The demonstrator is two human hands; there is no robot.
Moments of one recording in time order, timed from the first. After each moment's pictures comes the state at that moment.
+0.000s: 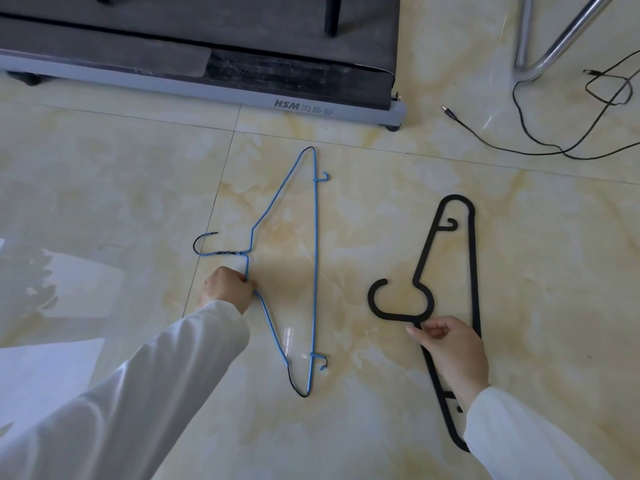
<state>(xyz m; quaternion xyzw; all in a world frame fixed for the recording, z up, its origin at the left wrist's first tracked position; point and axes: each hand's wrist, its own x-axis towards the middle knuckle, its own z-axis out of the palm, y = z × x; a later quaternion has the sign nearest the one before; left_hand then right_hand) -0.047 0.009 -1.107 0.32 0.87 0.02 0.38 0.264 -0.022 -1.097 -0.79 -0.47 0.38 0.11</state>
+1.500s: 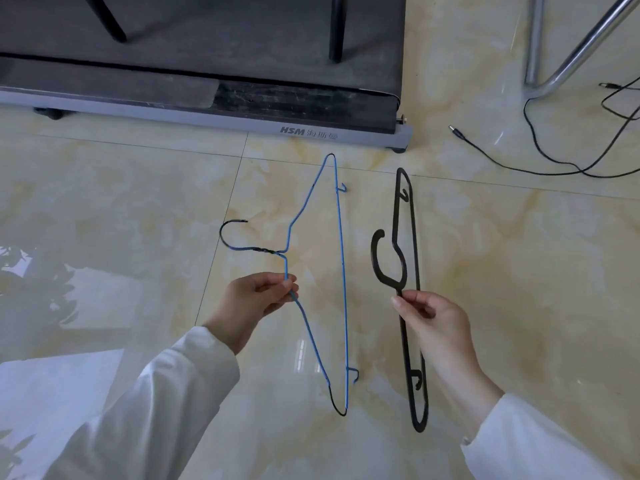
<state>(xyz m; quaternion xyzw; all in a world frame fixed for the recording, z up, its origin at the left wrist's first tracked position) -0.018 0.025 -1.047 0.19 0.68 0.36 0.60 0.210 0.032 -1.044 -0.70 -0.39 0.52 0.29</state>
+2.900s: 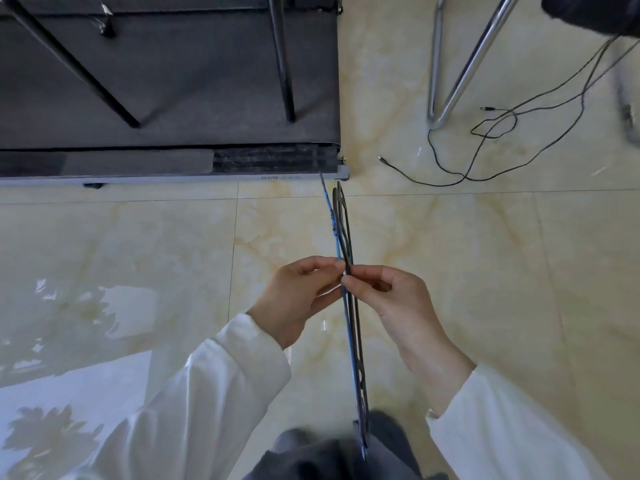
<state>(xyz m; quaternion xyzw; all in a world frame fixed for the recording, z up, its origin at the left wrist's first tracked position) 0.086 0.036 -0.760 0.15 0.60 0.32 0.72 0.213 0.022 -0.767 -0.64 -0.31 0.63 0.33</state>
